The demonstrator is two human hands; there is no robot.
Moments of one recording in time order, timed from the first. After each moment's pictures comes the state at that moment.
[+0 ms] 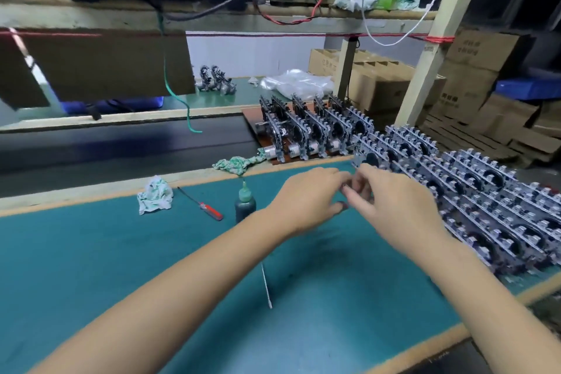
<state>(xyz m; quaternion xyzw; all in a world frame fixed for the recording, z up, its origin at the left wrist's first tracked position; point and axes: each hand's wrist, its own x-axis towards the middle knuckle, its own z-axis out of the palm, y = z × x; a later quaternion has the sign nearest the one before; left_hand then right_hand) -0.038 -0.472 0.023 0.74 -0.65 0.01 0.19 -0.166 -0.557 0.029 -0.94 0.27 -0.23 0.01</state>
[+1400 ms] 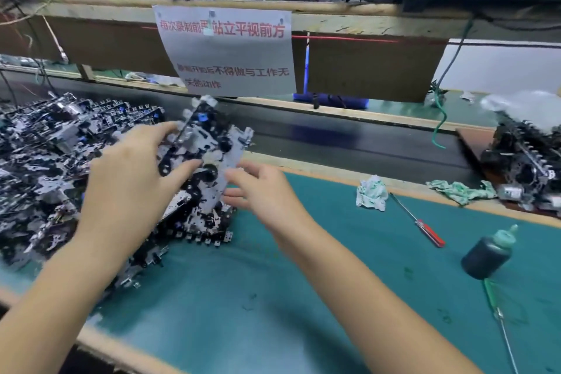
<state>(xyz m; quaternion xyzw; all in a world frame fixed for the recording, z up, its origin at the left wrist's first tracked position) 0.056 -0.043 0.060 0.92 -0.08 0.35 0.17 0.059 -0.194 0.041 -0.71 -0.03 0.07 0.70</state>
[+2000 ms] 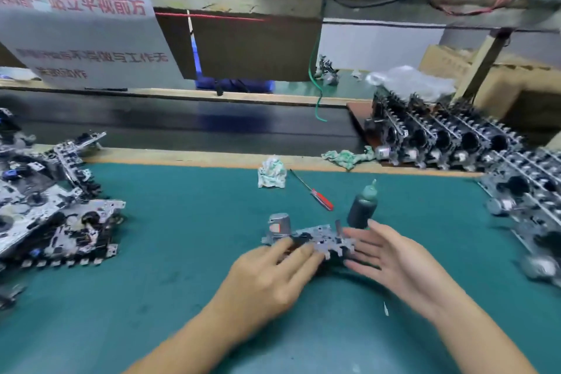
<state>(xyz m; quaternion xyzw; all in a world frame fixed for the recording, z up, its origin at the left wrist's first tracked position) -0.003 -0.242 -0.051 0.74 -0.56 0.35 0.13 -0.079 -0.450 -0.038 -0.52 0.26 0.00 0.81</state>
